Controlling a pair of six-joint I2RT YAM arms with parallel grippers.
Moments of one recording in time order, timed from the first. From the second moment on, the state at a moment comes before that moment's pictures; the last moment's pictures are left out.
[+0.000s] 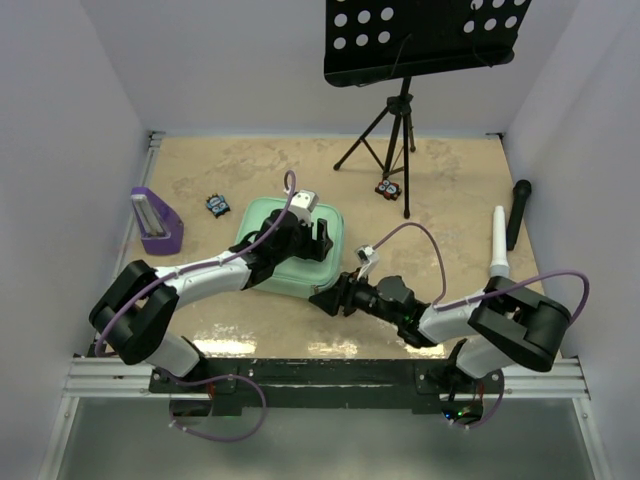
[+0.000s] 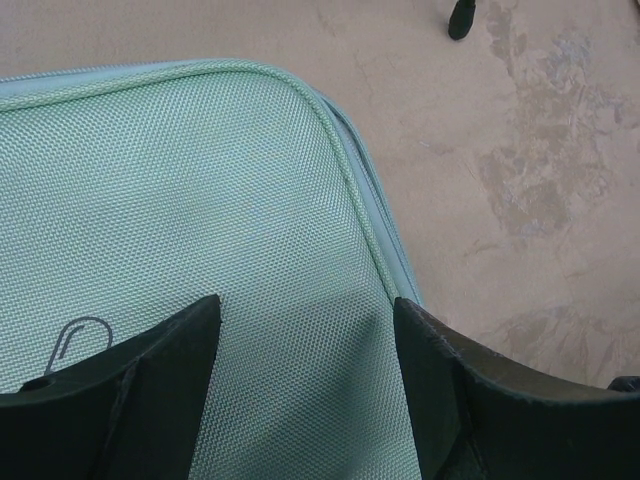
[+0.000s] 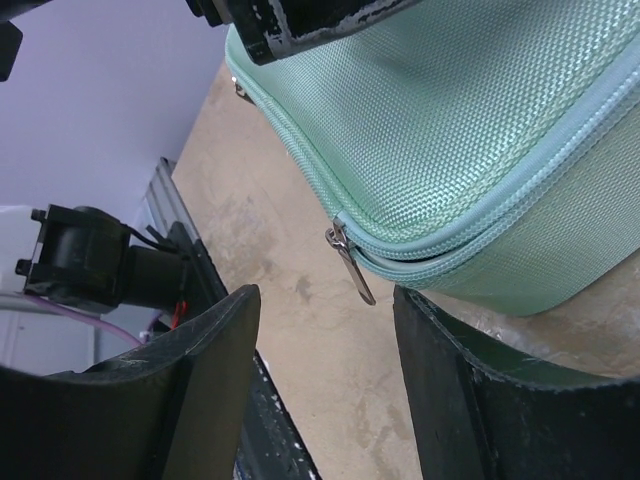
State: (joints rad) left arm -0.72 1.50 0.78 0.25 -0.06 -0.36; right arm 0.96 1.45 0.25 1.00 -0.07 0.84
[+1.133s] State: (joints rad) left arm -0.71 1.50 0.76 0.28 -0.06 -0.39; right arm 0.96 1.63 0.25 1.23 -0.08 0.91
